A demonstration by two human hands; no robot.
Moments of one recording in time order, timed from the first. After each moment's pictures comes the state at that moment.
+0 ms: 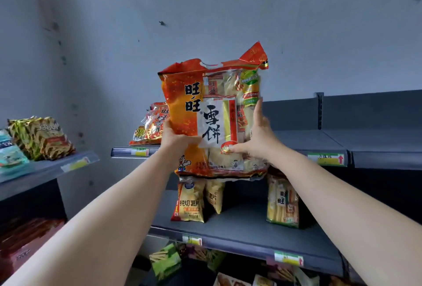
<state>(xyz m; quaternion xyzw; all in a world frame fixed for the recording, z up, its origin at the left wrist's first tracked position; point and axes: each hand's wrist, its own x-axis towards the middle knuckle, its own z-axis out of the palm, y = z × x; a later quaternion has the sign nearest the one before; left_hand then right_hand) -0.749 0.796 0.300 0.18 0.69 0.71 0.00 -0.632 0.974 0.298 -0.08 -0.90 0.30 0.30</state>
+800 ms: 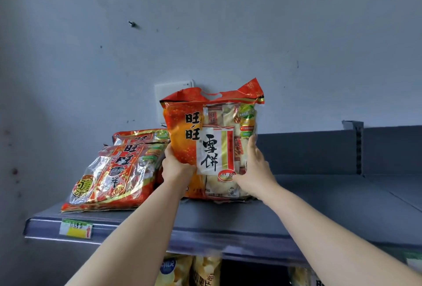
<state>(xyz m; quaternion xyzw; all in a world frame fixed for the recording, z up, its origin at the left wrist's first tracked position) -1.034 0.957 0.304 0.14 0.75 0.65 -0.07 -0.895 1.096 0.298 -0.17 -0.89 0.27 0.32</state>
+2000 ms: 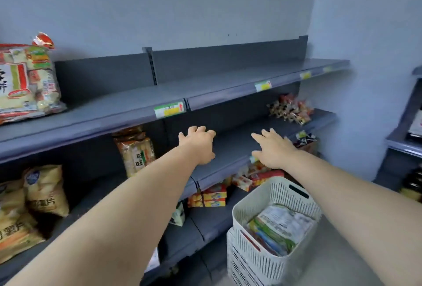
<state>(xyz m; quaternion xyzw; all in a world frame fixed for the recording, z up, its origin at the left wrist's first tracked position) -0.580 1.043 0.186 0.69 0.72 0.00 0.00 -0.372 1.073 0.170 -0.59 -0.81 0.05 0.03</state>
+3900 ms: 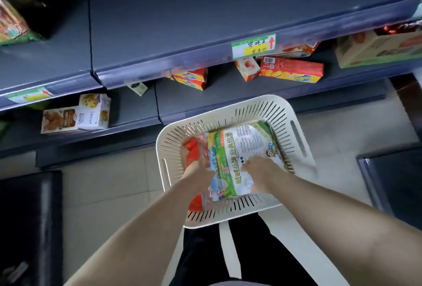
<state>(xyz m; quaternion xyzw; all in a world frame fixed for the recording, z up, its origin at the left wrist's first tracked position) -0.360 1.209 -0.213 0.18 0.84 0.05 0.51 -0.209 1.326 -0.244 -0.20 -0.87 0.22 -0.40</state>
